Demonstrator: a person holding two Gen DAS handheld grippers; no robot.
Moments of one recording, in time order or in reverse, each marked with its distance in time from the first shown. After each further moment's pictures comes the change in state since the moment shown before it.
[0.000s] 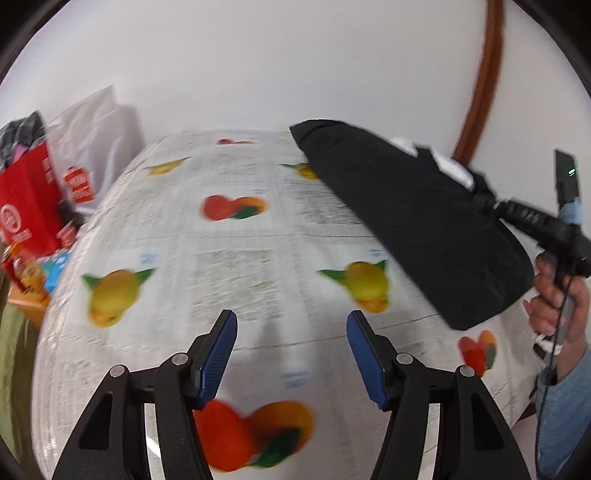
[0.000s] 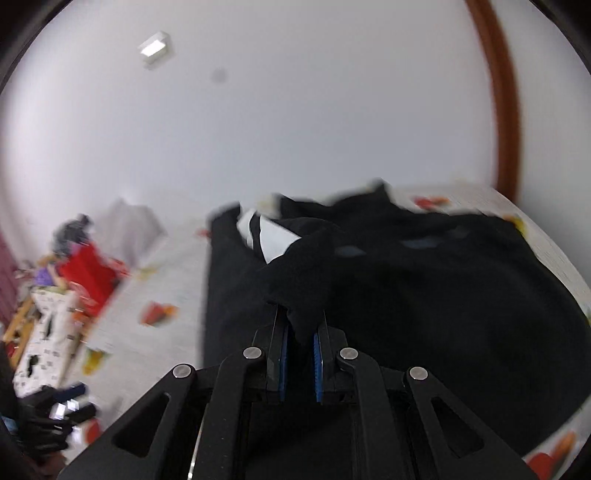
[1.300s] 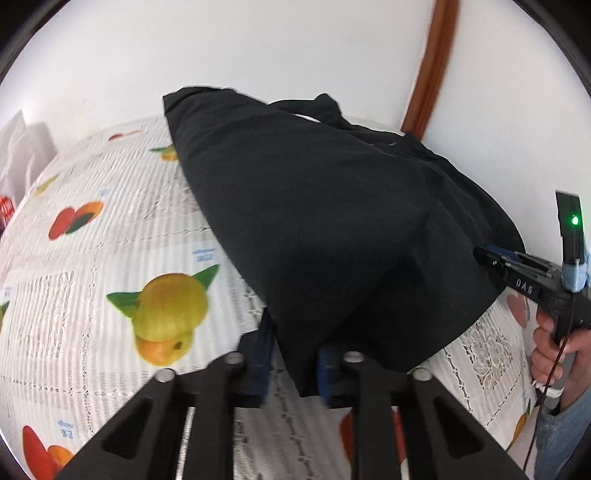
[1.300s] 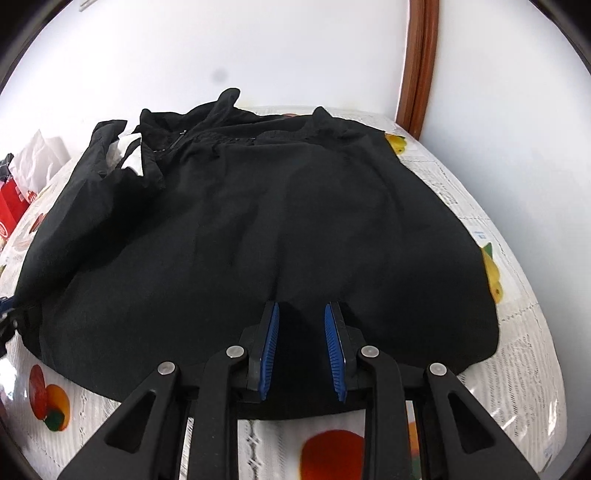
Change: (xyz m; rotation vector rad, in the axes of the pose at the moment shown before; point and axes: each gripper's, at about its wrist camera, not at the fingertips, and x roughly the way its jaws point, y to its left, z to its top) left arm 0.091 -0.129 0.015 0.076 0.094 -0.085; right arm -0.005 -0.139 -0.064 -0.084 0.201 -0.285
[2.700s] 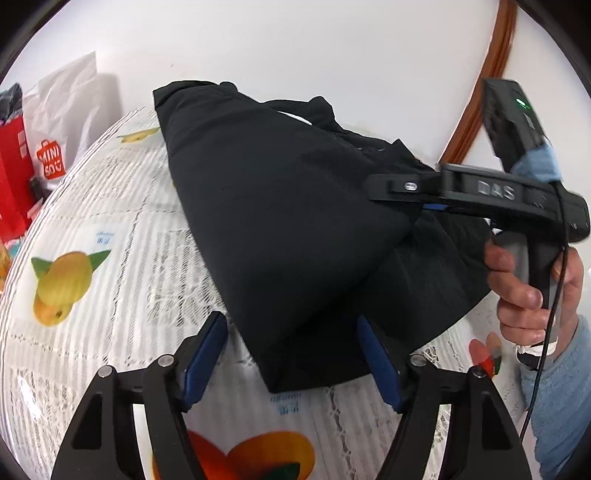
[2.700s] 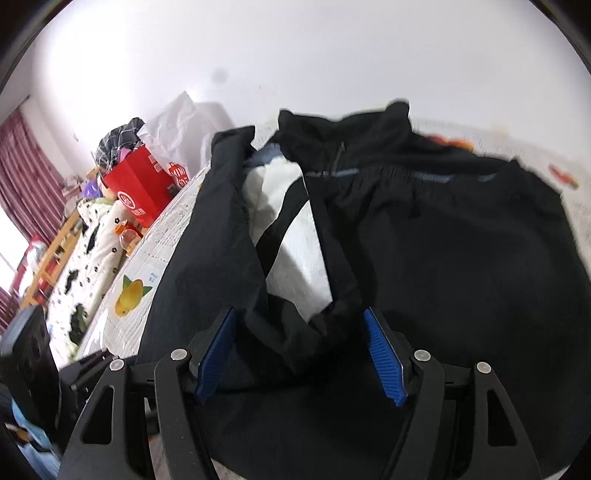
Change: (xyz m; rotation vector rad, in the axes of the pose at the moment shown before) left arm -0.051 0.140 -0.044 -0.107 -0.043 0.002; right arm 0.016 0.247 0.070 -0.186 0.102 0.550
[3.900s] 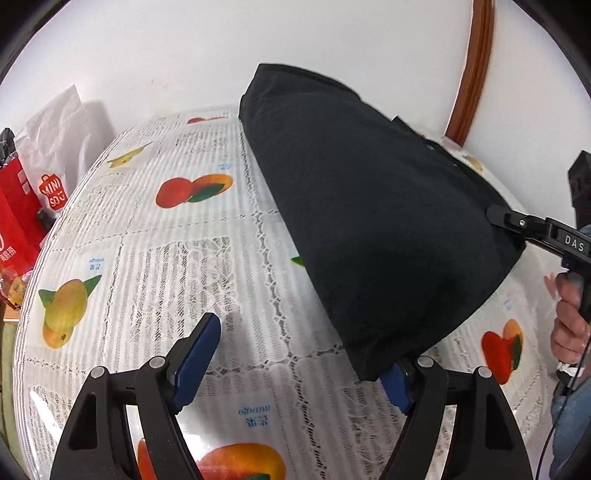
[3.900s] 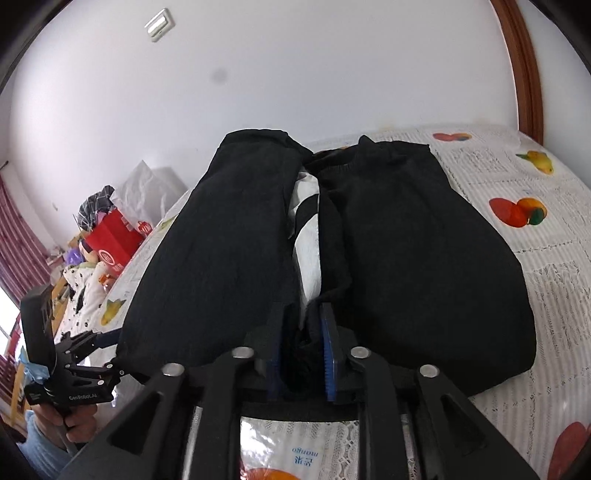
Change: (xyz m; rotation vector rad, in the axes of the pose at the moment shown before) left arm 0.006 -0.023 0.005 0.097 0.023 0.093; right arm -0.086 -0.086 -0.088 0.191 -0.218 -0.061
